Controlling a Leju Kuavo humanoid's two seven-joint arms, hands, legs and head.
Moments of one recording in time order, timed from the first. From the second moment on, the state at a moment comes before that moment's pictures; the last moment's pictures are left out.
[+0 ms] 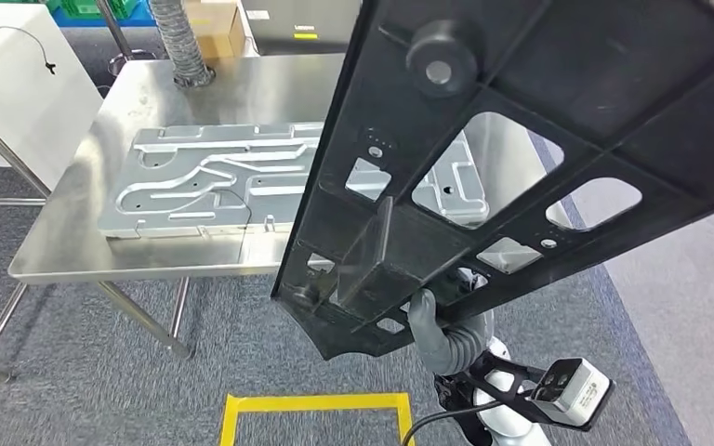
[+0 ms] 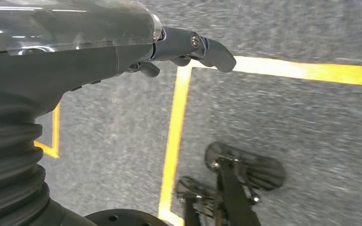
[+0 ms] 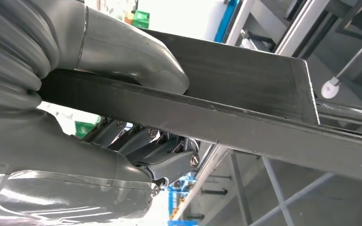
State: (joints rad) left arm -0.03 0.04 -0.21 -0.16 0.46 0.18 -0.13; right arm -0.17 0.03 0.46 -1.84 -0.01 0.14 -0.70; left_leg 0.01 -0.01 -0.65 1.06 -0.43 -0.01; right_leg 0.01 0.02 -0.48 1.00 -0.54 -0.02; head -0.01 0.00
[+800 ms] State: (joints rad) left arm -0.04 0.04 -0.21 -0.16 0.47 0.19 -0.15; right arm -0.16 0.01 0.19 -1.82 0.07 0.09 -0.68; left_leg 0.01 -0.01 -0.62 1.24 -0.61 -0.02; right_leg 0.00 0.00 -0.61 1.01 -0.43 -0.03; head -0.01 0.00
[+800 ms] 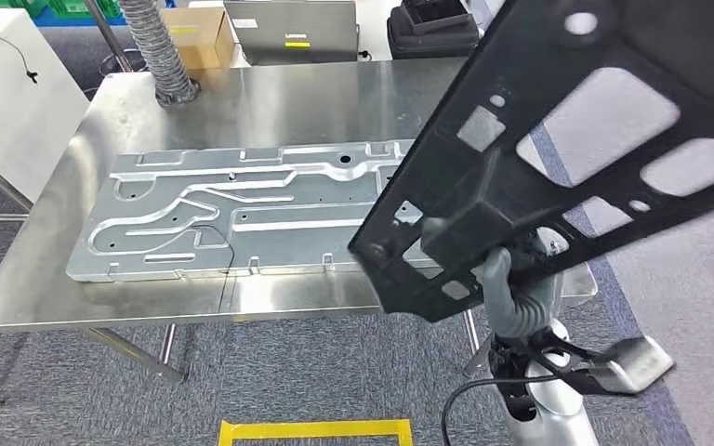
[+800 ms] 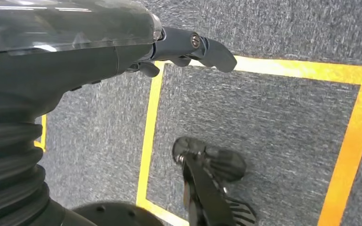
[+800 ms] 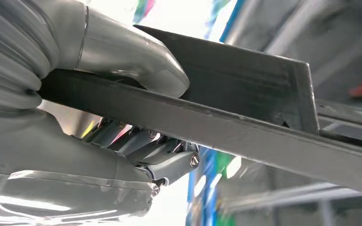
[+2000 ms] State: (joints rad) left arm -0.05 0.05 -0.23 -0.16 0.41 0.16 -0.26; right arm -0.99 0.13 0.63 -0.43 1.42 -0.39 -0.29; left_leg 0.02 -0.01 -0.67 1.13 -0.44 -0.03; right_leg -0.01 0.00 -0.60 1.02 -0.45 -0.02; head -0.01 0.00
